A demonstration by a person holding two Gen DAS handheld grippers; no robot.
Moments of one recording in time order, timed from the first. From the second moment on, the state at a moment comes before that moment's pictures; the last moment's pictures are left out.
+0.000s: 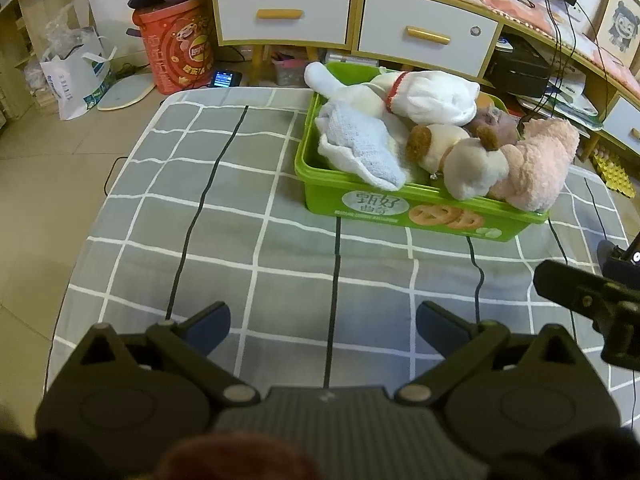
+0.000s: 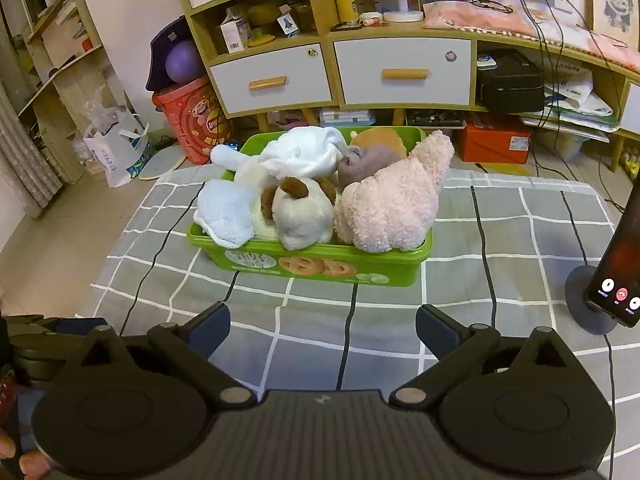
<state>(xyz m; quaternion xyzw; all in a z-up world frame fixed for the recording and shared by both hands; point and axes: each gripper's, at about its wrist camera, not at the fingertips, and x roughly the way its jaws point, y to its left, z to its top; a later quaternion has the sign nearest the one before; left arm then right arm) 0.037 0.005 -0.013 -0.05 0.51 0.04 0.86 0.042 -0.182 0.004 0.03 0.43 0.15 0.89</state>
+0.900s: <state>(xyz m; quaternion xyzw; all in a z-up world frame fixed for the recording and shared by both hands) 0.037 0.000 -0.006 -0.04 0.50 0.04 0.87 0.041 -0.184 0.007 0.02 0.43 0.15 0.89</state>
